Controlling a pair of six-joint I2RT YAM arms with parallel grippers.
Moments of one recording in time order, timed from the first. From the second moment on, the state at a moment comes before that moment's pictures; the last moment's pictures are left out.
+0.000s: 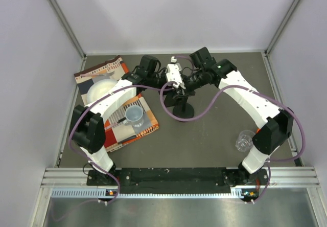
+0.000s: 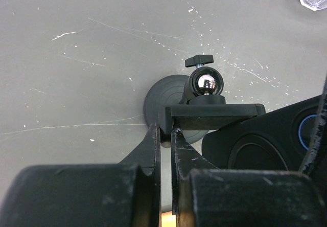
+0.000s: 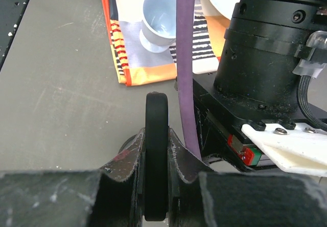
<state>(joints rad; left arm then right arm) -0.53 1.71 1.44 -0.41 0.66 0.42 0.61 1.67 1.70 -0.97 -0.79 -1.11</state>
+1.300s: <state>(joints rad) -0.63 1.52 1.19 -0.18 0.32 0.09 0.68 1.32 1.25 -0.56 -0.38 -0.45</state>
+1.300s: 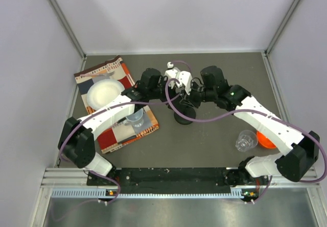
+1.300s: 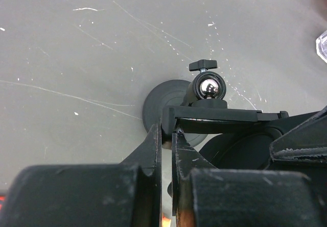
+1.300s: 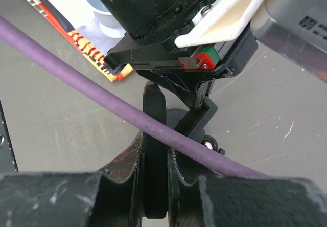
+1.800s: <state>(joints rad) -0.65 1.49 1.16 -0.19 0.25 -0.01 0.73 1.36 1.35 -0.71 -0.26 -0.47</state>
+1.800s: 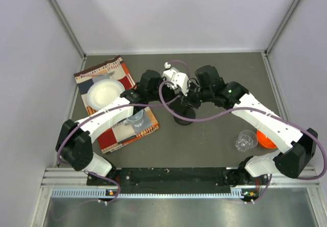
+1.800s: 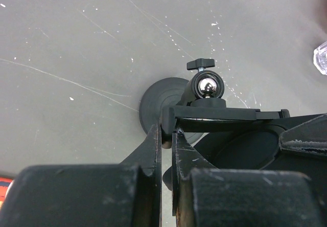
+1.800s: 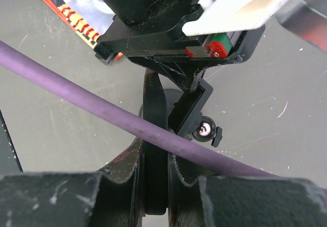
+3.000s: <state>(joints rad) -0.70 1.44 1.11 -0.15 0.07 0.03 0.84 1.53 1.60 -0.98 -0.09 -0.43</state>
